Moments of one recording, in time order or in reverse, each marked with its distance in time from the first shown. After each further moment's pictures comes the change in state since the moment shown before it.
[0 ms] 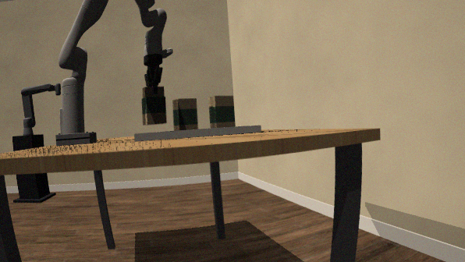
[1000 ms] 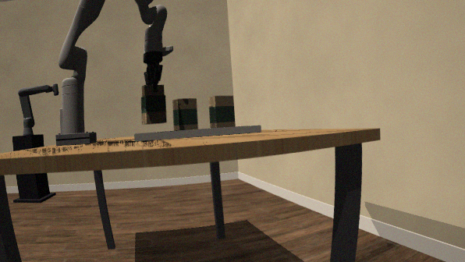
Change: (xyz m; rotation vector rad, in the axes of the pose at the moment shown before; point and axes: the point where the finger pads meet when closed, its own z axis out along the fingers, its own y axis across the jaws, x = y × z) arm -0.013 0.029 -0.002 -0.001 -0.003 -0.002
